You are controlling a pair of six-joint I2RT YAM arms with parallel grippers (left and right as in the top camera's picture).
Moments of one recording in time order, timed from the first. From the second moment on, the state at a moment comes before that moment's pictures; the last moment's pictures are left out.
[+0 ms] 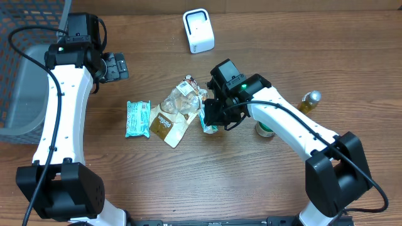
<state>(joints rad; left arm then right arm) 0.05 1.75 1.67 -1.07 -0.16 -0.21 0.56 1.83 1.39 -0.86 -0.37 0.46</state>
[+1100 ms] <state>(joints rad) 0.05 1.75 1.67 -1.07 -0.16 -0.21 0.48 1.83 1.94 -1.10 -0.55 0.55</state>
